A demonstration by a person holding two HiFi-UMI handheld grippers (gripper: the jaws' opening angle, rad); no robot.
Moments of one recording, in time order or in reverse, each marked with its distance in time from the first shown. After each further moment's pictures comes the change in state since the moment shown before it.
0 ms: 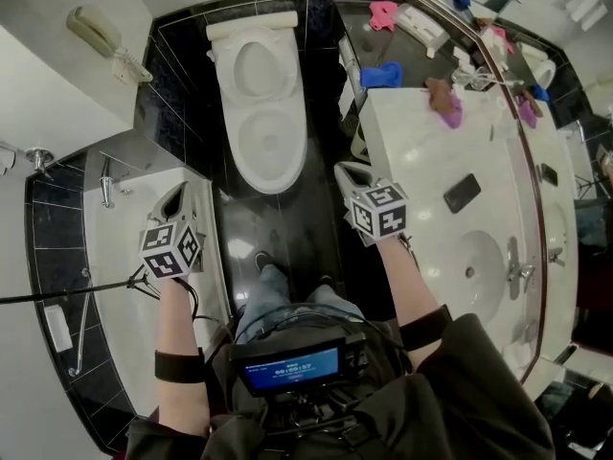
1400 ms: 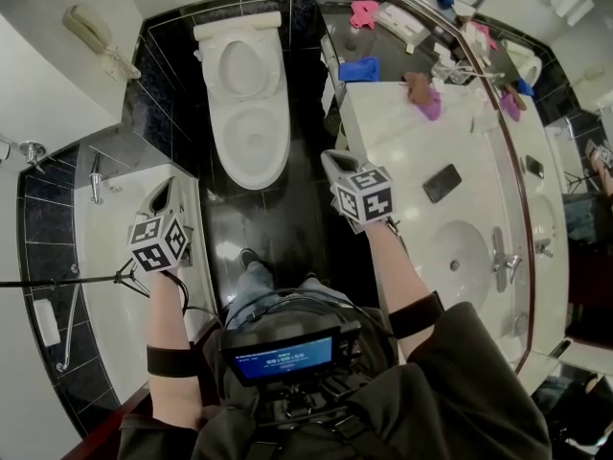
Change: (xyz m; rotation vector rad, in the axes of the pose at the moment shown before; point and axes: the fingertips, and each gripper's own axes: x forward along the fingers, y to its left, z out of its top) left arm -0.027 -0.033 -0.007 -0.017 -0.031 0.021; right arm -0.036 -0.011 0.002 -0.062 0.010 -0.003
